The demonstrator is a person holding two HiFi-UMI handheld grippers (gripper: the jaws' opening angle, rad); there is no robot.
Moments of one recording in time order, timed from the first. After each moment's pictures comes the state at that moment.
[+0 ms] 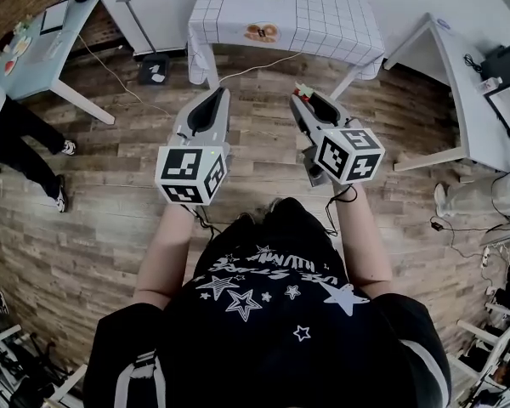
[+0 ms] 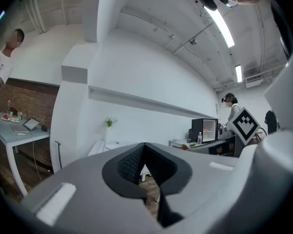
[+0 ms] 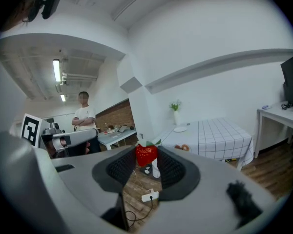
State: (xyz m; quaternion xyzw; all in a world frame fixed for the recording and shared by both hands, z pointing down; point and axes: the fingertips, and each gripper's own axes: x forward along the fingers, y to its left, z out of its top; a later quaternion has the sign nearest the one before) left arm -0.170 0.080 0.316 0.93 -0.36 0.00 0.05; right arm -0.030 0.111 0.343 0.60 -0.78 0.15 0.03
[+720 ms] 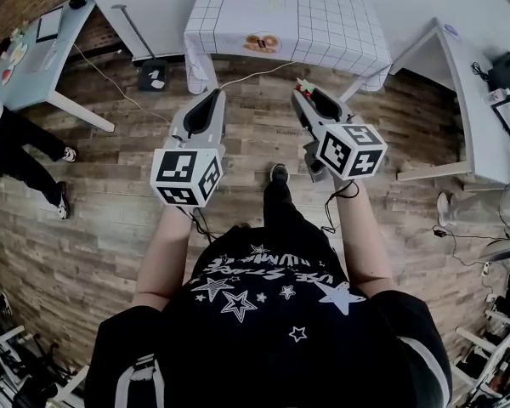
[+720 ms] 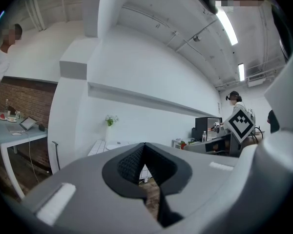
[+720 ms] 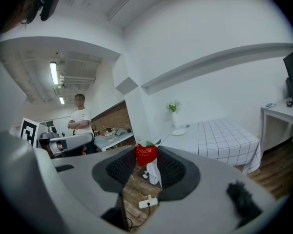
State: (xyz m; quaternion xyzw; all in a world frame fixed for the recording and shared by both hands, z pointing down) left arm -0.142 0.015 0.322 0.93 -0.37 0.01 0.05; right arm 0.011 0.038 0.347 0.60 -0.79 0.16 0.02
